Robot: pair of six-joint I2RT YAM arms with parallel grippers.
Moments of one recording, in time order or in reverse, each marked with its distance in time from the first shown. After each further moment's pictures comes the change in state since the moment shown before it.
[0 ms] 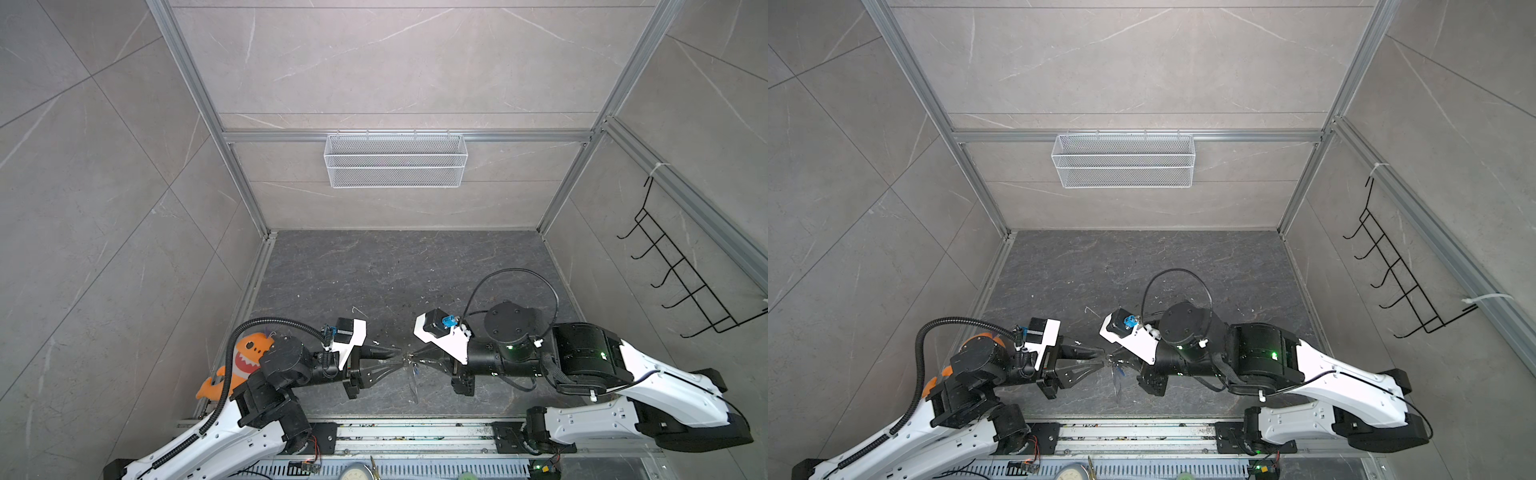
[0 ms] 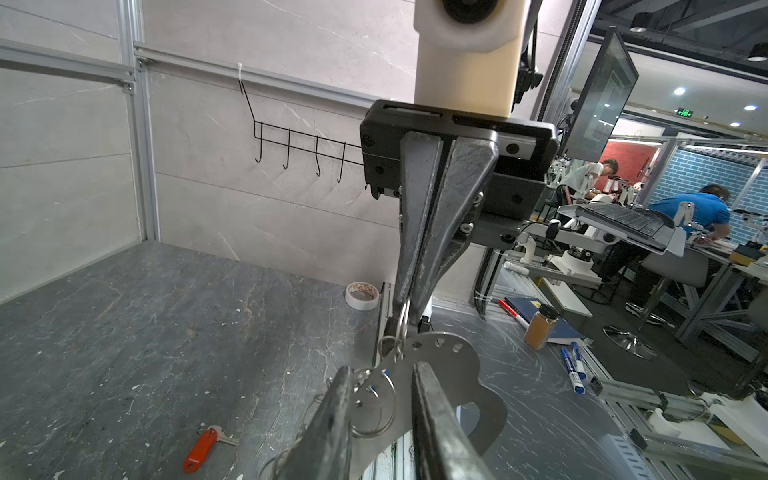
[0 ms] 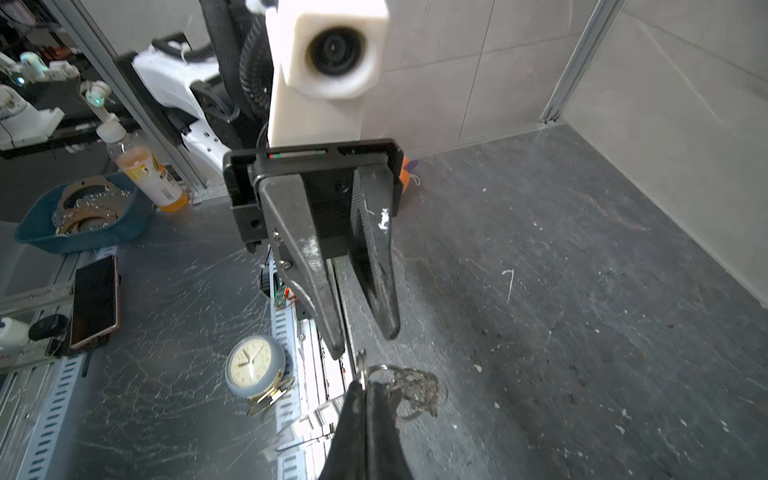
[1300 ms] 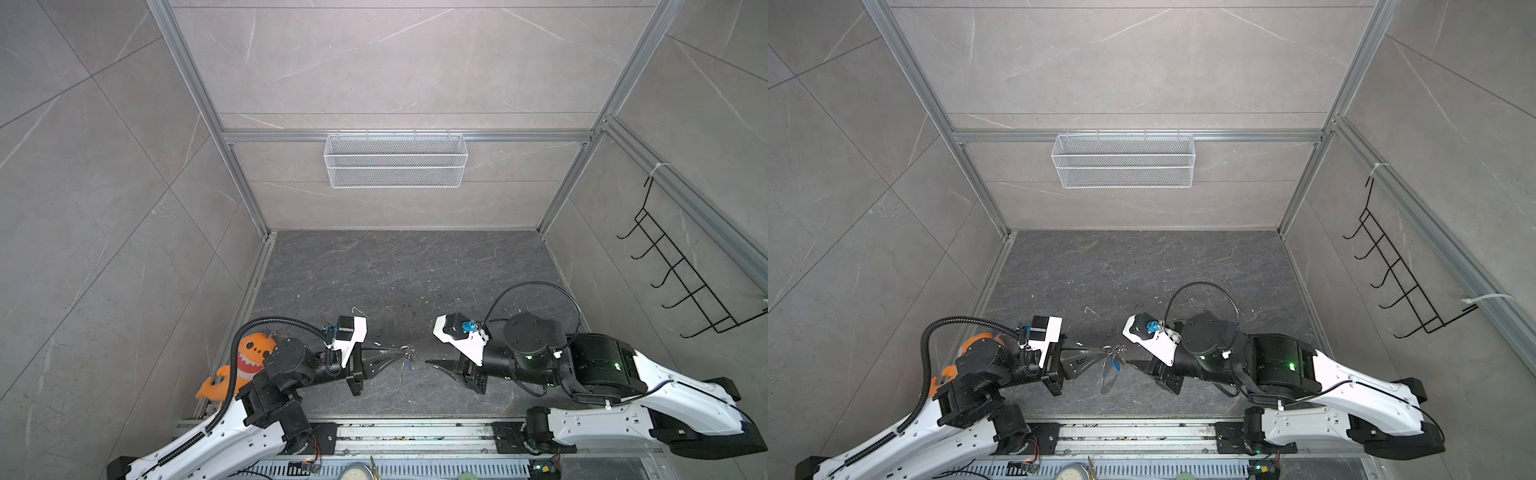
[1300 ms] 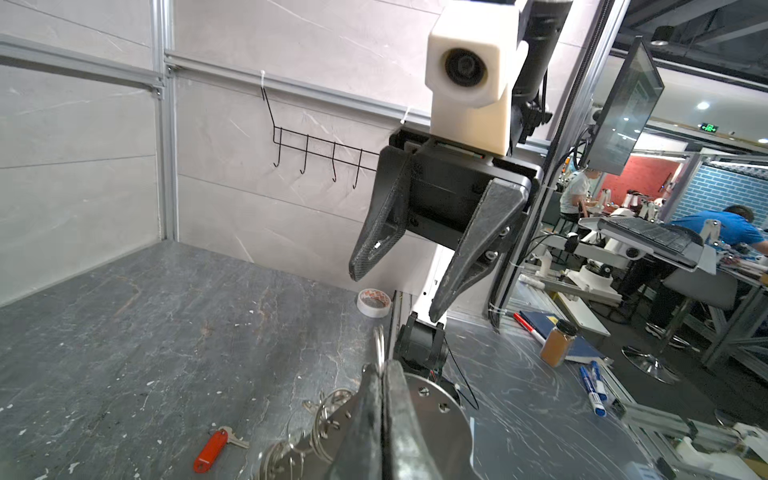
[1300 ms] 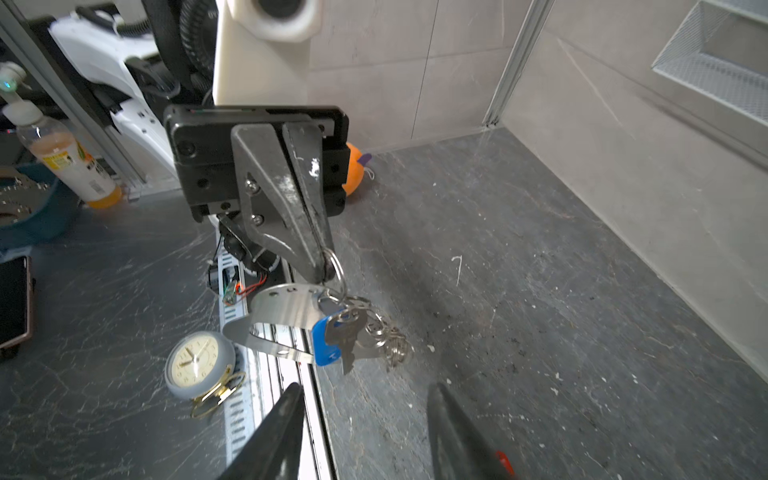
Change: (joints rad) left arm 0.000 -0.019 -0.057 0.092 -0.080 -0.025; right arm -0.008 -0.172 -0.231 0.140 0.132 -0.031
